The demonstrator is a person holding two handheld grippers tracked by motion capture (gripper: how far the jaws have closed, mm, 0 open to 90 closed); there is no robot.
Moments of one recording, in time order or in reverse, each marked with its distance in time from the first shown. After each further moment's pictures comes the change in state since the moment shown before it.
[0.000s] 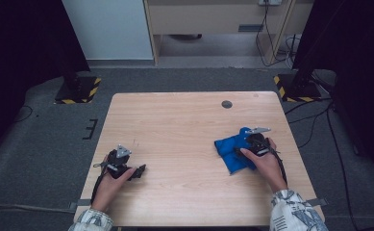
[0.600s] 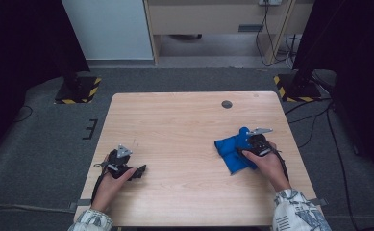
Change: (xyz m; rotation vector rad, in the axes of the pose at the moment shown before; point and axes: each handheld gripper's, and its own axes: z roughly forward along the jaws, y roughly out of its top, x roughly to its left) left arm -0.002 0.001 0.001 -0.001 -0.009 0.008; right arm -0.001 -0.002 -0.007 -0.006 0.060 -0.035
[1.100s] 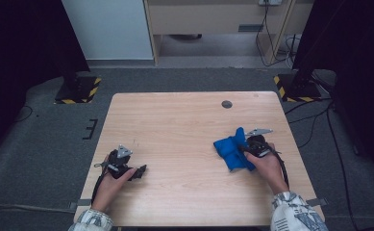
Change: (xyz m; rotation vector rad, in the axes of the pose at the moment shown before) left arm -0.001 0.000 0.000 0.000 0.001 -0.001; right arm 0.006 0.002 -0.006 -0.030 0.053 -0.019
